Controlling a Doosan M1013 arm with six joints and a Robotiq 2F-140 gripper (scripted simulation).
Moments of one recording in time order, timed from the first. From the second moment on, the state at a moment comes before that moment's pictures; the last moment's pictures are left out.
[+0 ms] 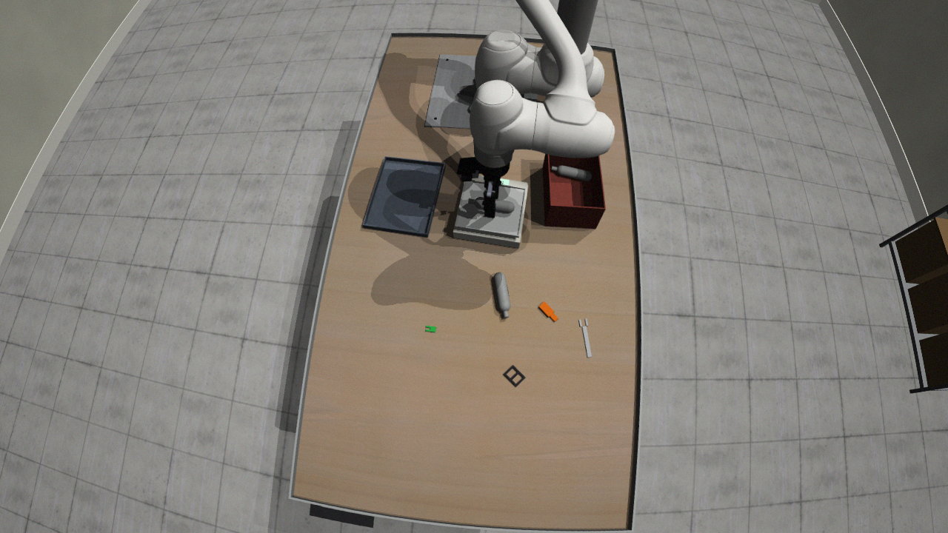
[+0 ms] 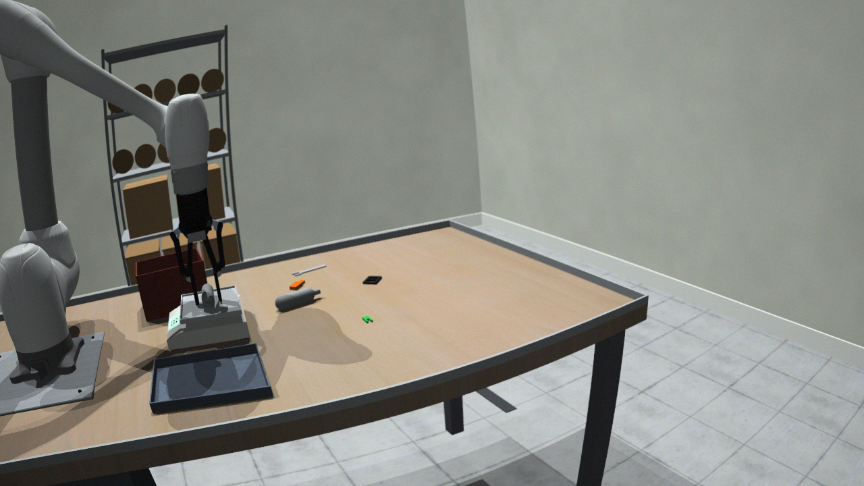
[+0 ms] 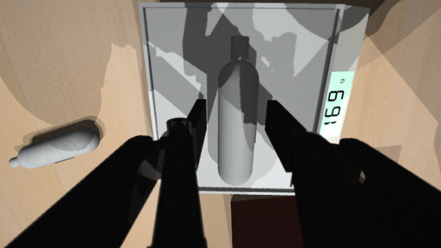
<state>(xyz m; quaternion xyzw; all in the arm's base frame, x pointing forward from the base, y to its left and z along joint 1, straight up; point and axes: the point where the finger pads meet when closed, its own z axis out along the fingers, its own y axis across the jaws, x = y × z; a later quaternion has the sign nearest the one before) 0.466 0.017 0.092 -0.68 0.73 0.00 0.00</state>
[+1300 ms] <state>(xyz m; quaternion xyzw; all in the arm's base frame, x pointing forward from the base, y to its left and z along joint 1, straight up) 0.466 0.016 0.198 -0.68 0.73 0.00 0.00</state>
